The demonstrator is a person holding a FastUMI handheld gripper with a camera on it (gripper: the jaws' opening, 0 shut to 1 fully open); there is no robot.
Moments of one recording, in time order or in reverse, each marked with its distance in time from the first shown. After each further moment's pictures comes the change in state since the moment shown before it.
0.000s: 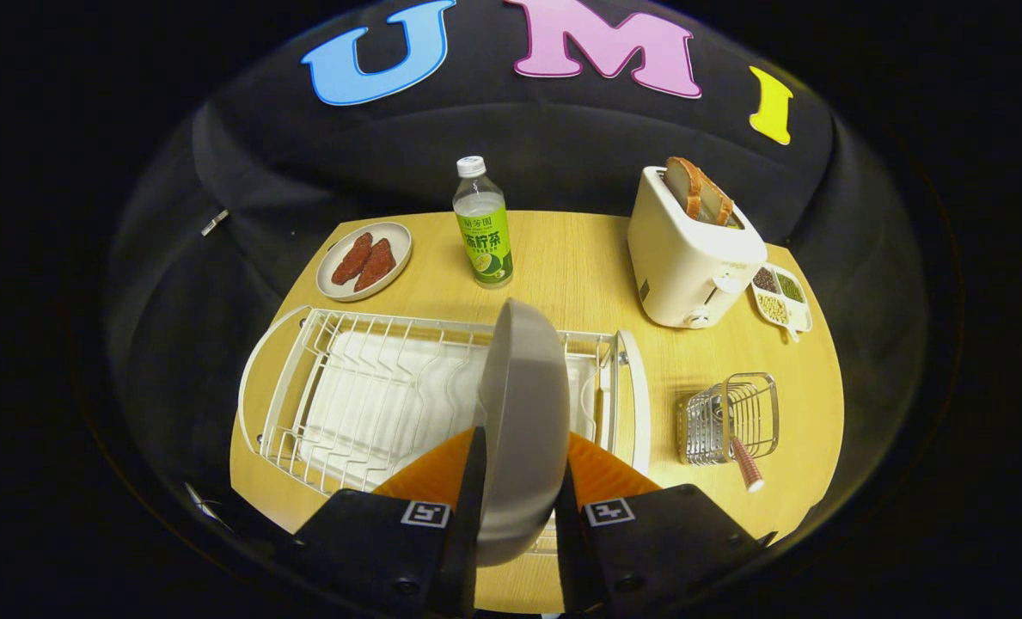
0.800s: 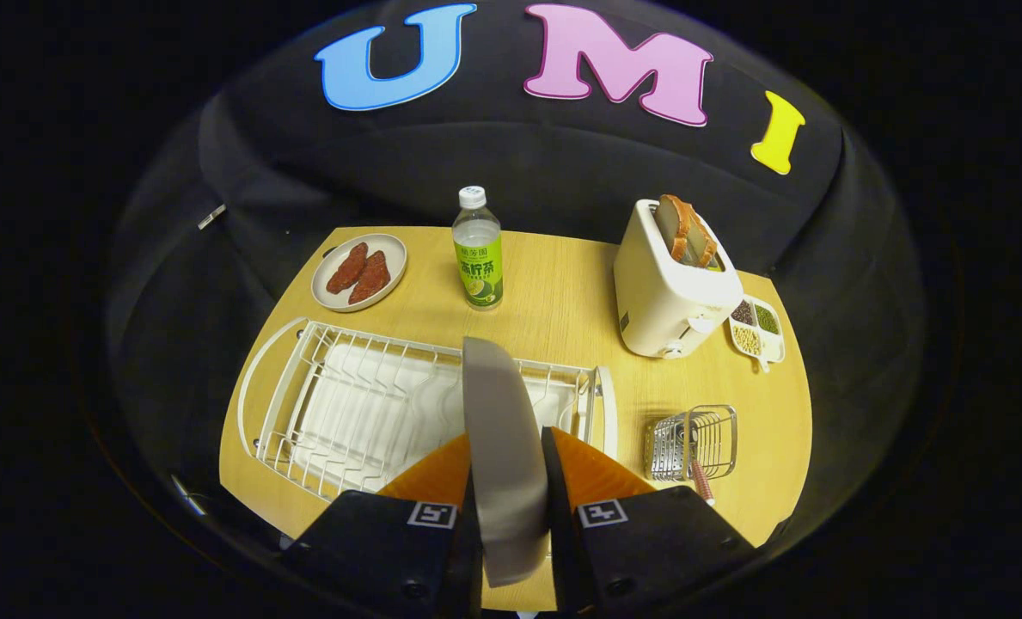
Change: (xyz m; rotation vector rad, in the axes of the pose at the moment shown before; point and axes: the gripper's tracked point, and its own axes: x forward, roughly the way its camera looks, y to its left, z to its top) arm -0.021 -0.013 0.028 -0.070 -0.015 -0.050
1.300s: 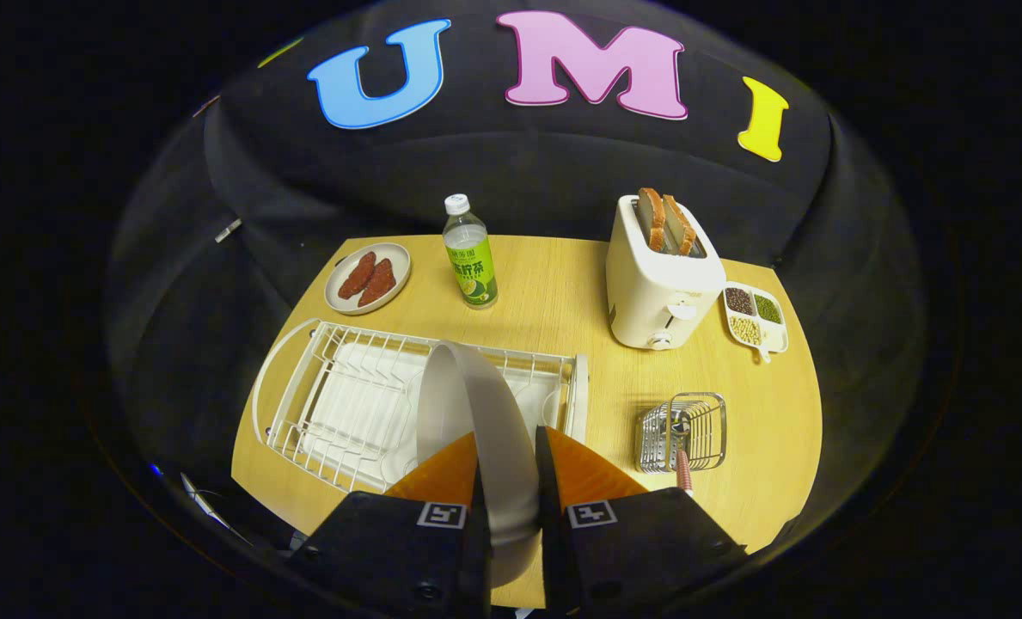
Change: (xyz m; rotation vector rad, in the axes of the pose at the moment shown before) arm -0.036 -0.033 -0.013 0.051 -0.058 0.110
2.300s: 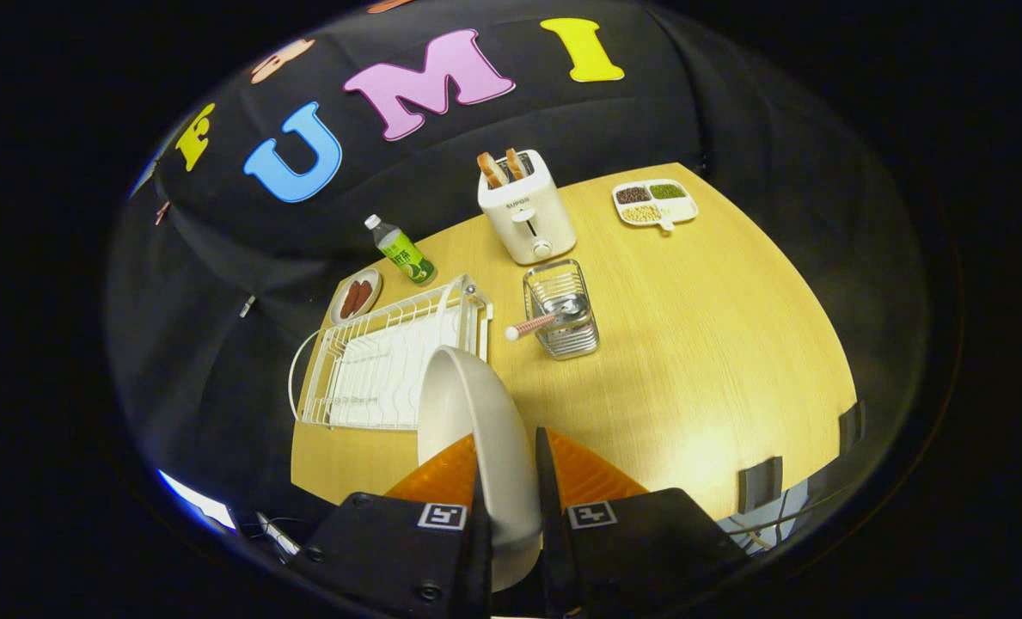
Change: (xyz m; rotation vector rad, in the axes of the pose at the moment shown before) arm -0.108 -0.138 -0.148 0.360 0.027 0.078
